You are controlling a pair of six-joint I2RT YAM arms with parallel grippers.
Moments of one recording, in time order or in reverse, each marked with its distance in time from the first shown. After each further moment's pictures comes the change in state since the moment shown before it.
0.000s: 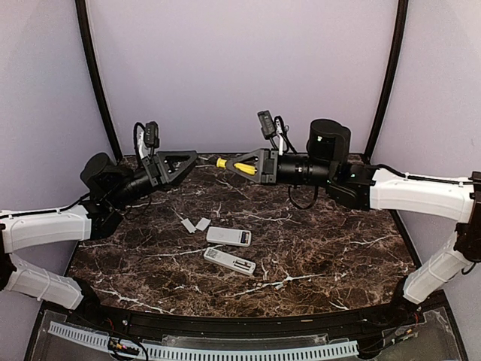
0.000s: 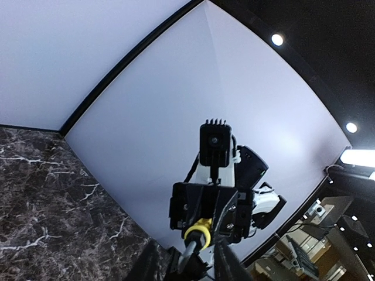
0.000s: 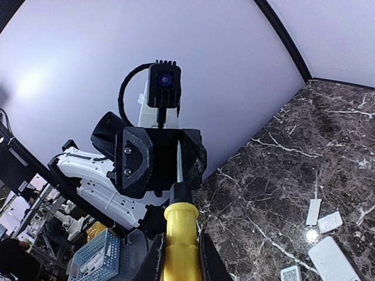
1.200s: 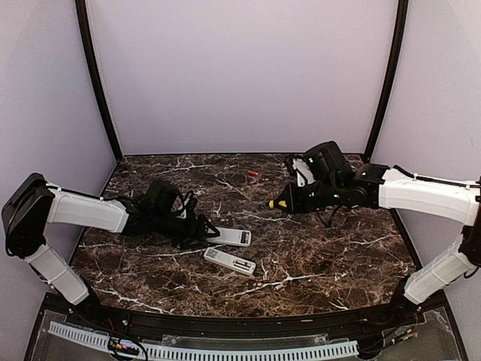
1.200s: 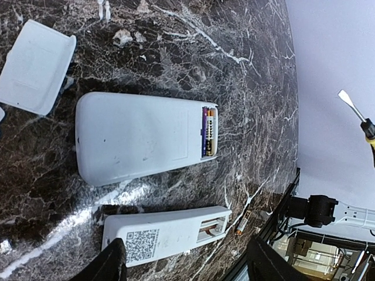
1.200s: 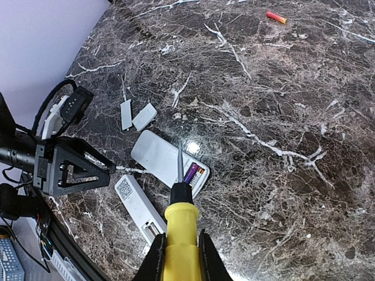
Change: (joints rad) left arm -0.039 0.347 0.078 -0.841 -0.076 0.122; right arm -0.094 -0.060 -0.062 -0.699 0.417 -0.127
